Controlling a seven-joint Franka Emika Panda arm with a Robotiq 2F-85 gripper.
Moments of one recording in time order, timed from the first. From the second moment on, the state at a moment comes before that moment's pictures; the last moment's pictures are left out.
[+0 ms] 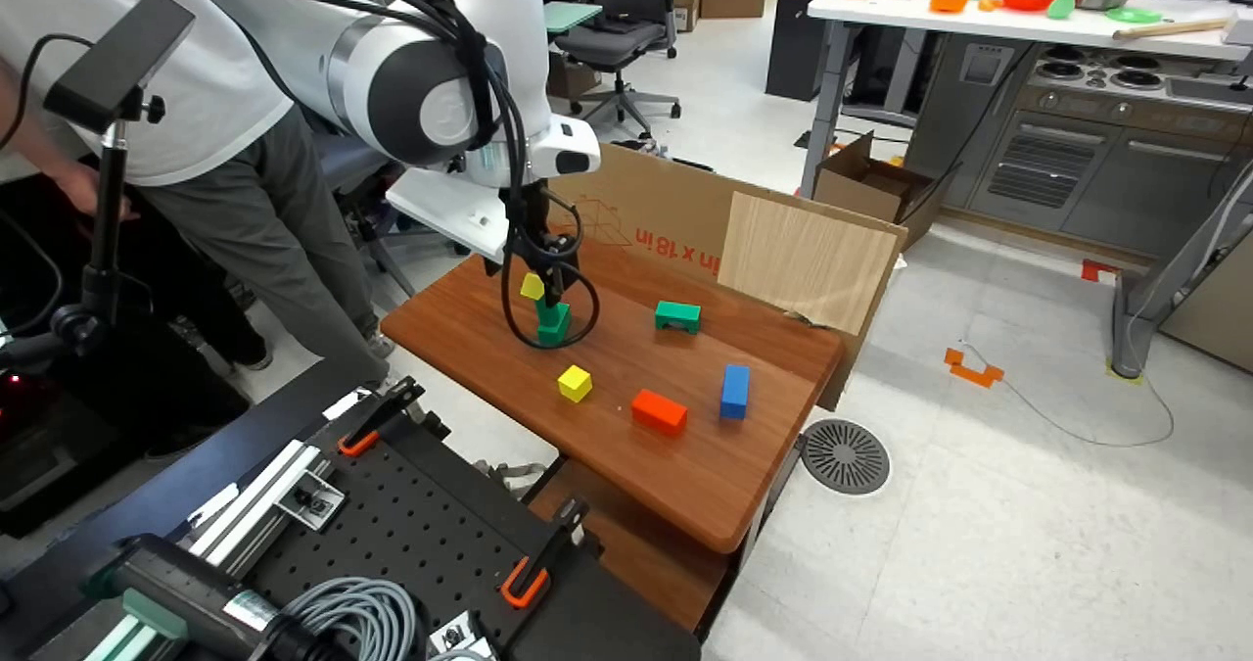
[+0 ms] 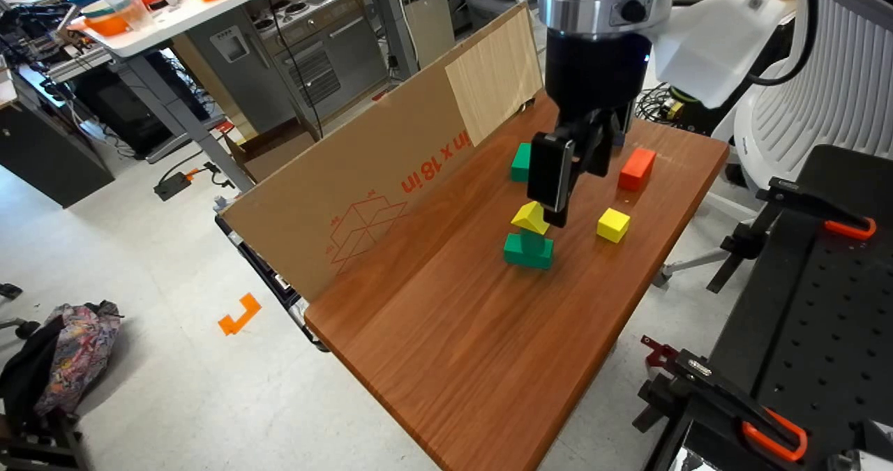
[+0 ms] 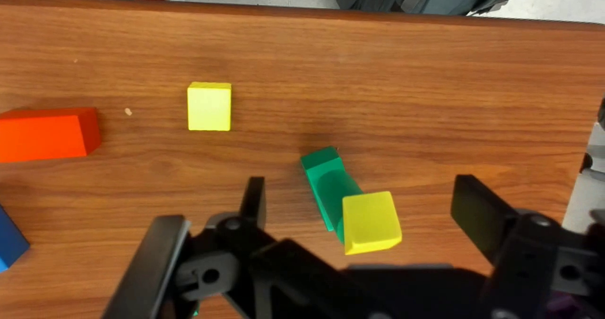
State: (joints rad) arm 0.01 0.26 0.12 -2.35 0.15 2.59 -0.11
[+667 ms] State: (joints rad) arm 0.08 0.32 0.10 -2.27 0.08 2.59 0.06
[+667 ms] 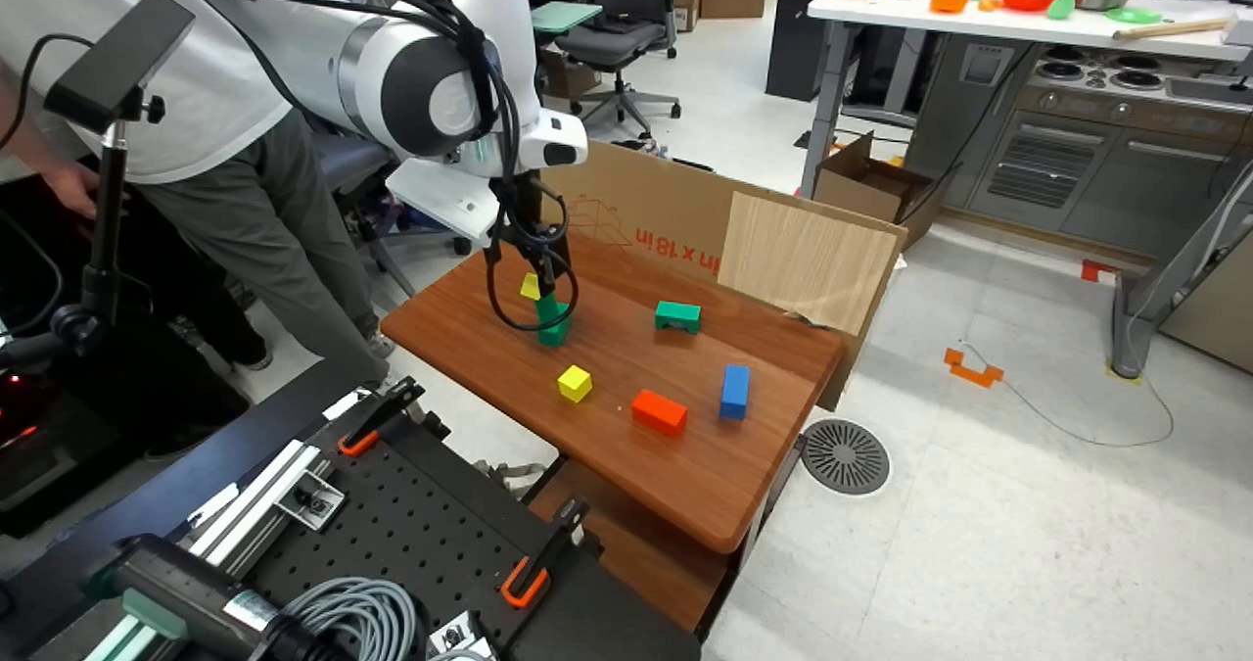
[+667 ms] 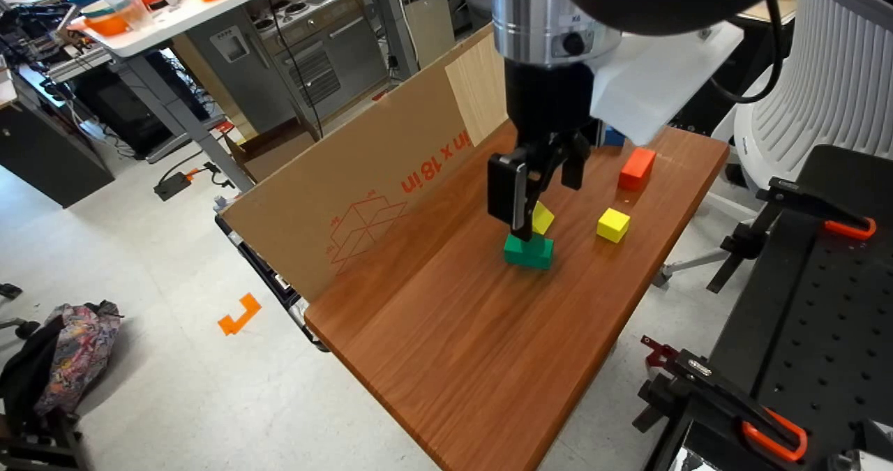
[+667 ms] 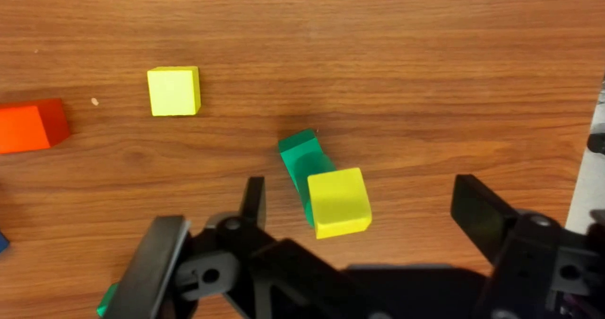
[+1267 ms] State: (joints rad) arm 0.13 0.37 0.07 -2.20 -0.01 2.58 0.20
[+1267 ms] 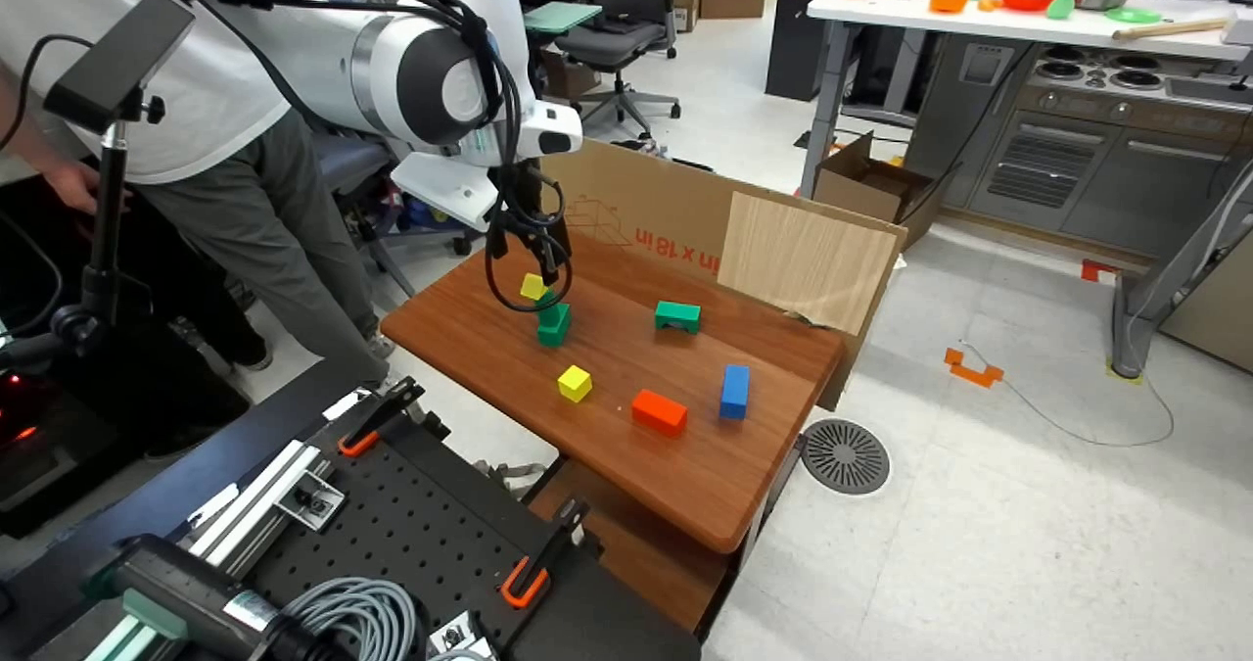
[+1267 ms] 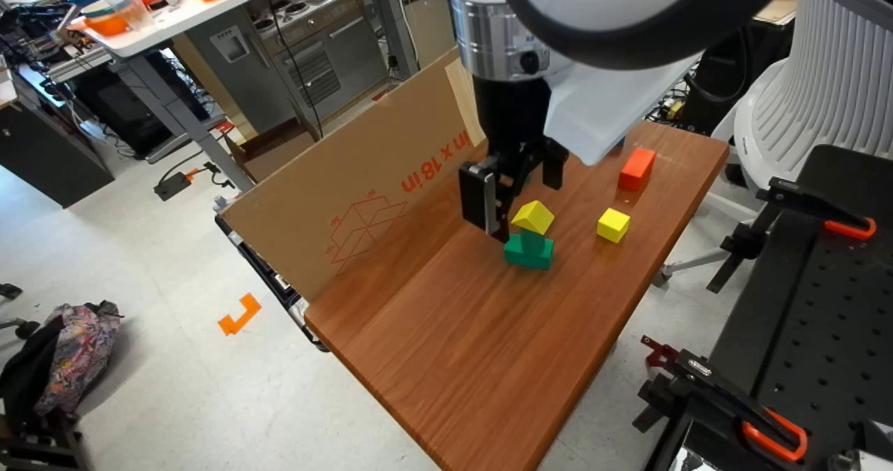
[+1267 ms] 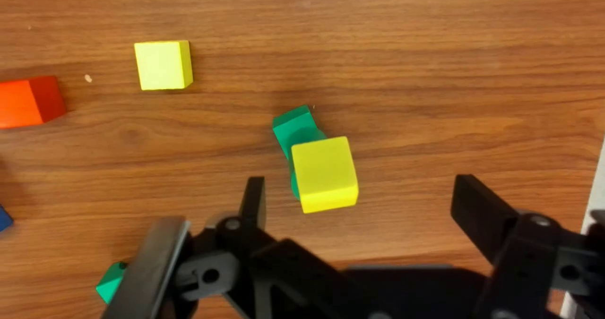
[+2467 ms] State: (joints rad) arm 0.14 0.45 0.05 -2.11 -0.02 2.49 0.23
